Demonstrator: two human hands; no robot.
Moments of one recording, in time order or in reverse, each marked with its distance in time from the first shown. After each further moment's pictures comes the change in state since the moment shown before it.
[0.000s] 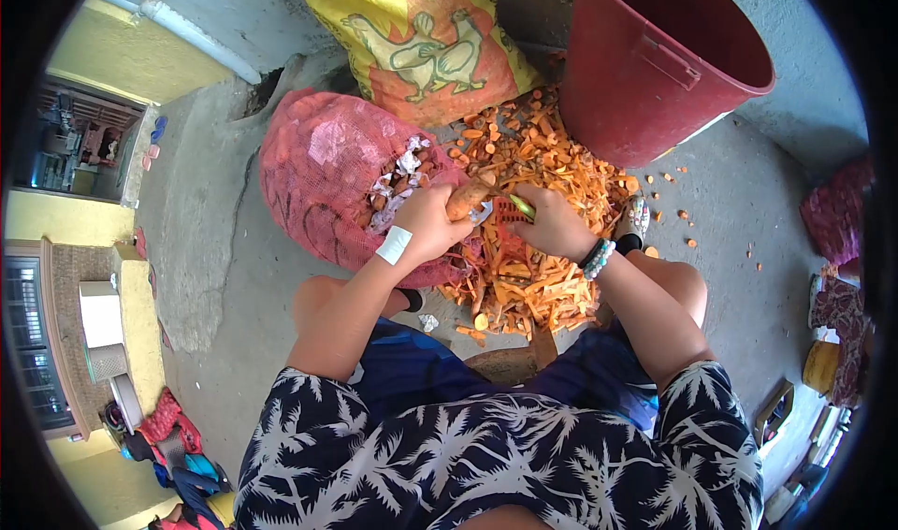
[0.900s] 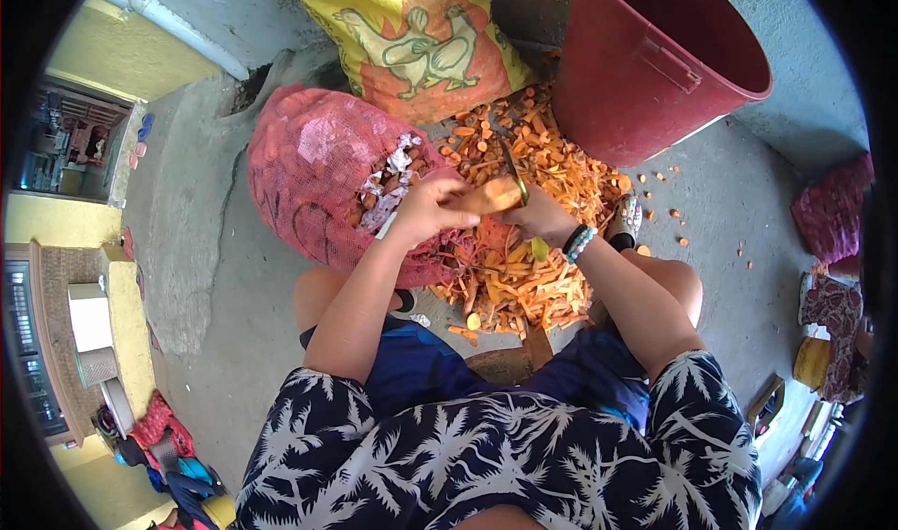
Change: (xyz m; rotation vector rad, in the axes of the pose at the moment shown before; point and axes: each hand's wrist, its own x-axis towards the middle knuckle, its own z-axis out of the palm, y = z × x) left_hand 0.025 -0.045 0.026 -0.710 -0.263 -0.133; right_hand 0.034 0.040 0.030 0.646 -0.161 0.325
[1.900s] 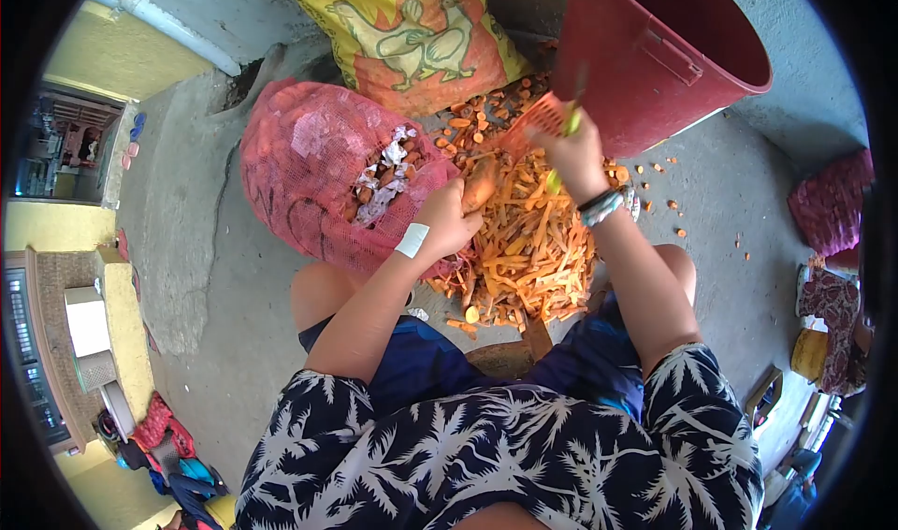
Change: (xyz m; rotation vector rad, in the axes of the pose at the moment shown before) left_hand -0.009 0.014 0.031 0.494 0.184 0.043; right_hand 0.005 -0.056 -0.028 -0.032 0.695 -0.392
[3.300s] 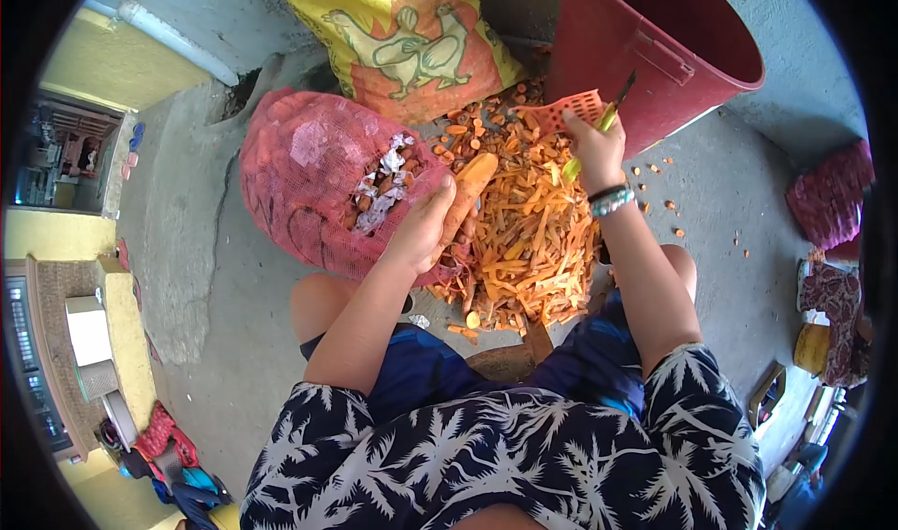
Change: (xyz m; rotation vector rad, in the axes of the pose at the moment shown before) left_hand -0.016 0.014 -0.011 -1.197 -0.195 -0.168; right_hand 0.013 0.002 -0.022 0.345 0.256 0.040
